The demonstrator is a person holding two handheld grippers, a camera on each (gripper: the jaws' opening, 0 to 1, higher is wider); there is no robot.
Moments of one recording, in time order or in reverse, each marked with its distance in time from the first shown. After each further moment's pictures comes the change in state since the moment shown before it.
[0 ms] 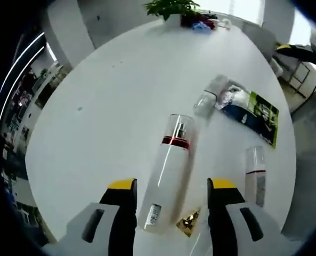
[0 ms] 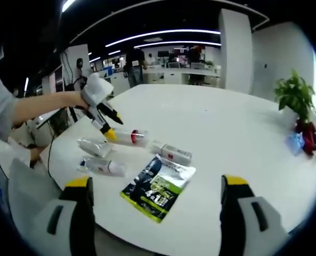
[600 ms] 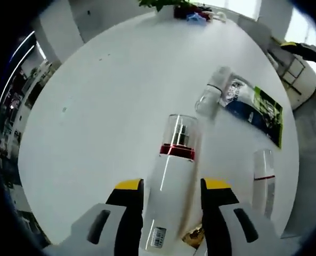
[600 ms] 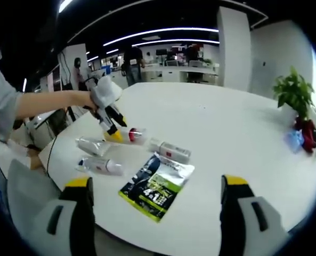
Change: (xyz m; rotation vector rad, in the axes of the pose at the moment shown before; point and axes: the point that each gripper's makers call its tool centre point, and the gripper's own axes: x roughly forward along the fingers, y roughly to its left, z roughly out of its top) left arm 0.029 -0.002 0.002 0.028 0.066 -0.067; right arm 0.003 -0.004 -0.004 0.012 0.014 -0.013
